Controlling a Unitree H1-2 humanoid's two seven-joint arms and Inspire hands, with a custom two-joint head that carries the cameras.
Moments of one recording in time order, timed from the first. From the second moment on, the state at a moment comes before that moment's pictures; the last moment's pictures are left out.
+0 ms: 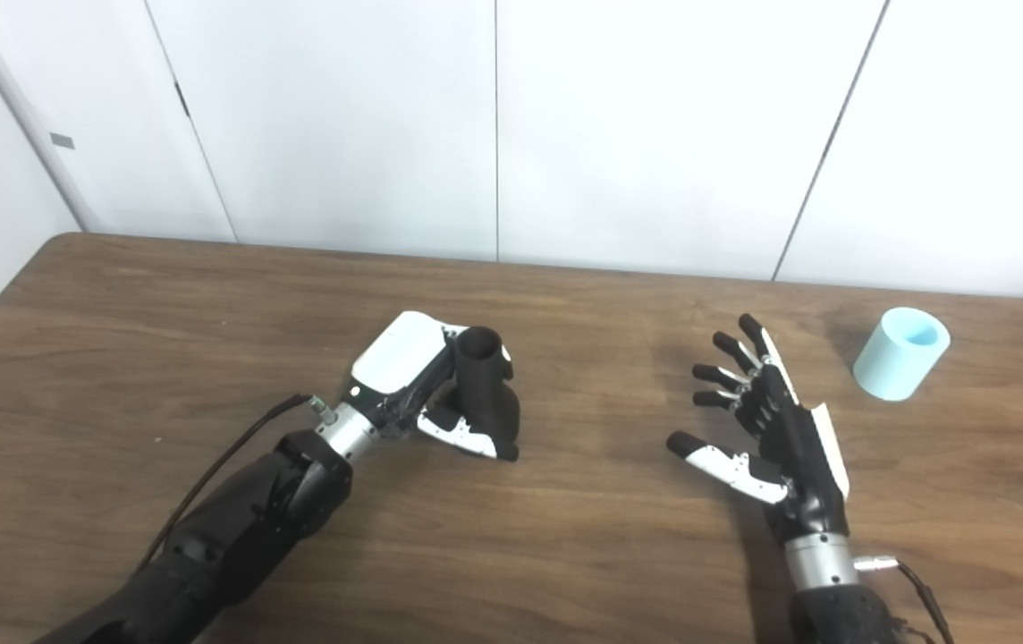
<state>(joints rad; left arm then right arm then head) -0.54 0.25 -0.53 0.62 0.80 -0.45 0.36 -0.09 -0.13 -0.08 0.09 0.04 -0.27 0.10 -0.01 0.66</state>
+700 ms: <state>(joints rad) -0.56 0.22 -0.47 0.68 0.67 -0.45 0.26 -0.09 -0.13 -0.08 0.04 0.04 -0.27 0.10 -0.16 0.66</state>
